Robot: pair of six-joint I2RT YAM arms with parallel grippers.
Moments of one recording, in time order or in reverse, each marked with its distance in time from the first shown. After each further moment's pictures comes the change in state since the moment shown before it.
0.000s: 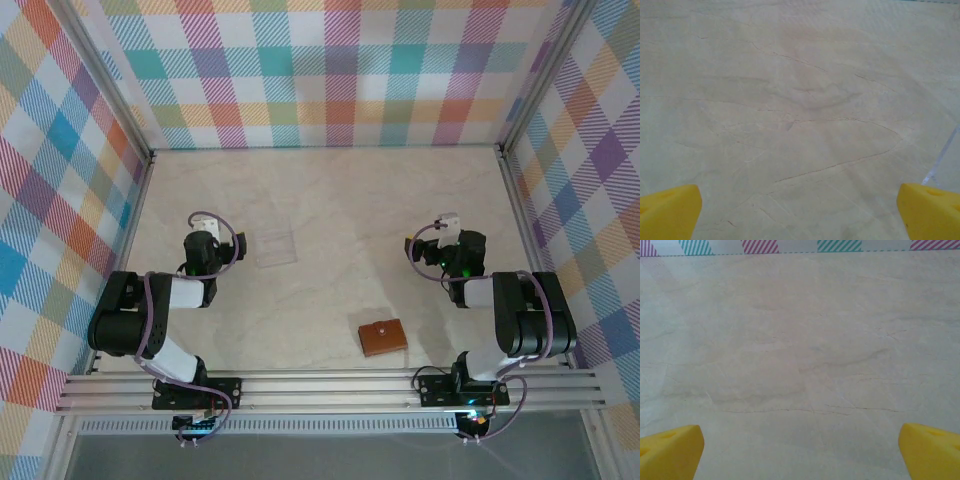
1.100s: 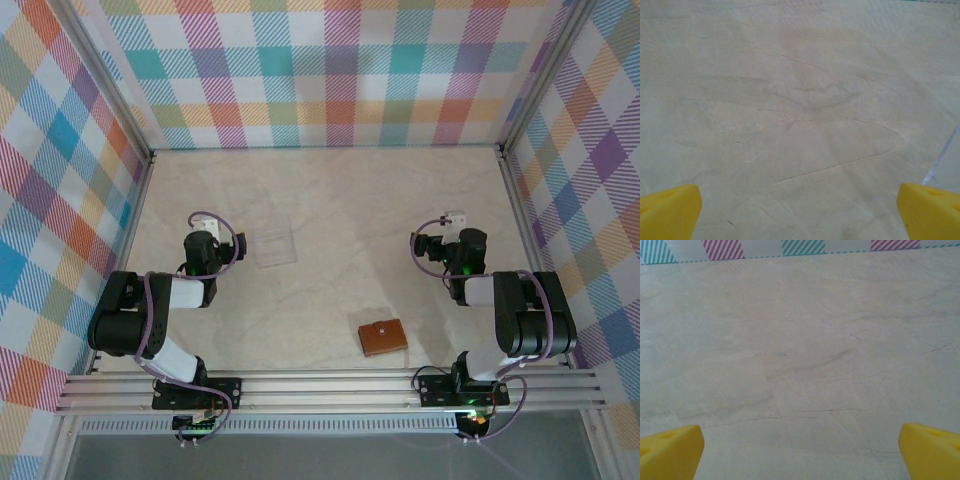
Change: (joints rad) left arm 0.000 0.000 0.000 0.000 0.000 0.000; right arm -0.005 0.000 0.021 -0.021 0.115 0.038
